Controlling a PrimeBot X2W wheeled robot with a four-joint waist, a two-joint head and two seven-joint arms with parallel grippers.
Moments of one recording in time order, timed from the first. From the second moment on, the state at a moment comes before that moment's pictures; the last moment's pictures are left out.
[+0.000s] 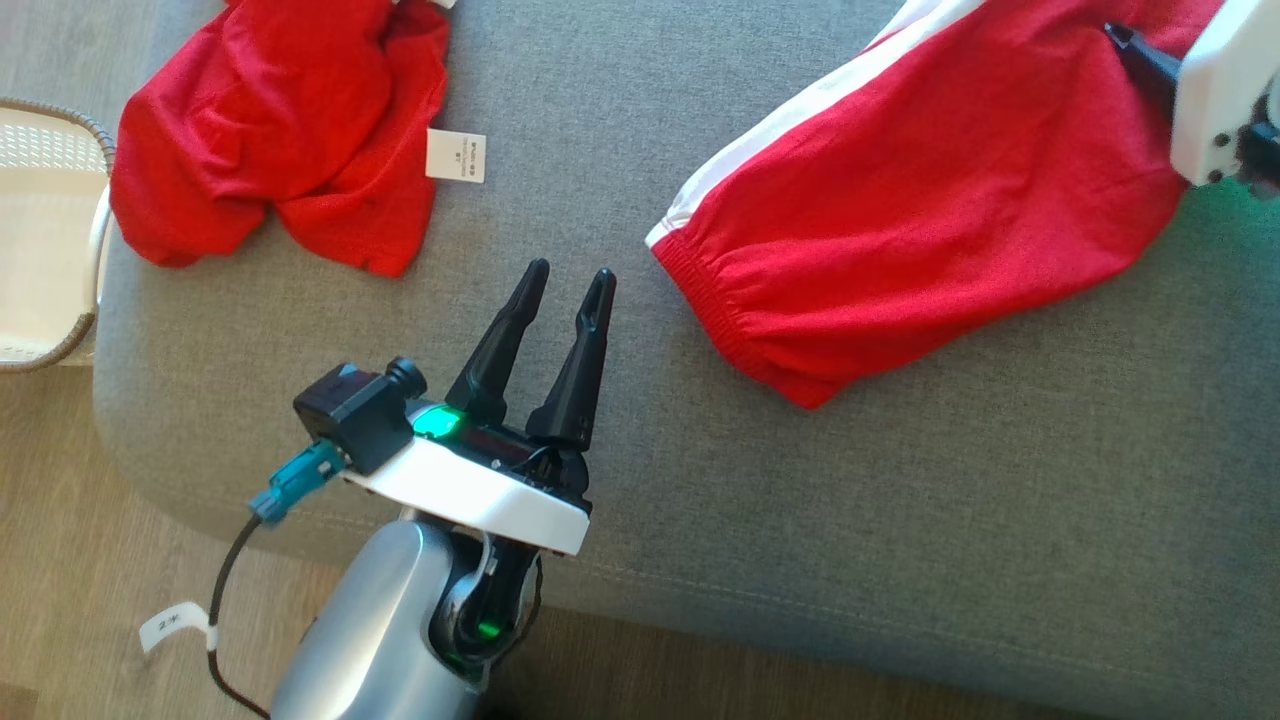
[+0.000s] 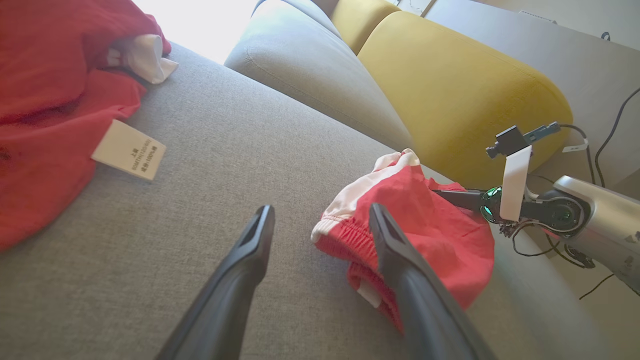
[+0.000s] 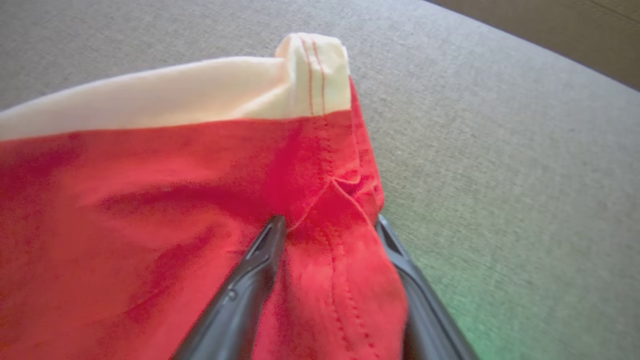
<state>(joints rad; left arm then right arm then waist) -0.27 0.04 -0.47 0.12 -0.61 -0.13 -0.26 -1.11 -0.55 0.64 0.81 0.67 0.13 0.36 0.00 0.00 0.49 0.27</state>
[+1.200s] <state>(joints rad) -0.25 0.04 -0.43 0.10 -0.52 -0.13 -0.26 -0.97 -0.51 0.33 0.96 0.52 0.13 0.09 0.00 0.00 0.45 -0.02</state>
